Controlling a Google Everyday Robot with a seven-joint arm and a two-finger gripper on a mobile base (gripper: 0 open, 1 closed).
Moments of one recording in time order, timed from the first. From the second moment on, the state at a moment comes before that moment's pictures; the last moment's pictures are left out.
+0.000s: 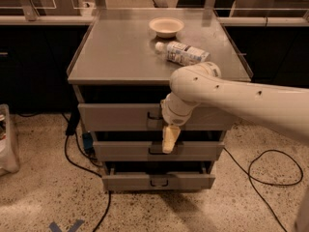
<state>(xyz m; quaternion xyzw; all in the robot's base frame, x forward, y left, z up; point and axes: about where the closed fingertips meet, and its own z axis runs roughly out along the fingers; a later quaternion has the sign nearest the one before) 0.607 -0.049 0.664 -0.71 0.68 0.00 0.18</state>
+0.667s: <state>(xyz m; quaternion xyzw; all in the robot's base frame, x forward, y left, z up) 0.615 -0.038 0.641 -0.72 0.68 0.03 0.14</state>
